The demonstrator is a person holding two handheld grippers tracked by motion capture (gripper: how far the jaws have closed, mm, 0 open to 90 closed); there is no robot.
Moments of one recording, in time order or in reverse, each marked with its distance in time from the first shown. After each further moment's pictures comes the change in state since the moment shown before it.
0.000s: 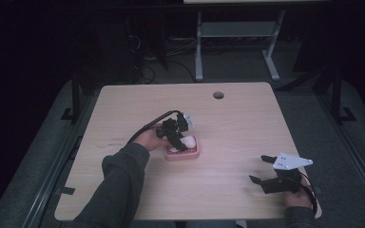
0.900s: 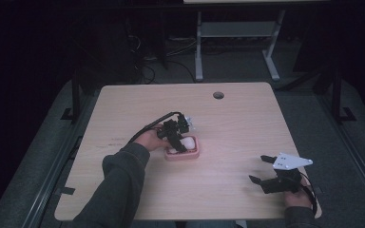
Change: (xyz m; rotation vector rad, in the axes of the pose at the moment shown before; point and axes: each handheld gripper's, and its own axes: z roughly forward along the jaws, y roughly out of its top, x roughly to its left) left arm -0.001 0.001 0.005 0.044 0.006 0.011; right arm 0.000 0.000 0.000 0.000 0.002 0.003
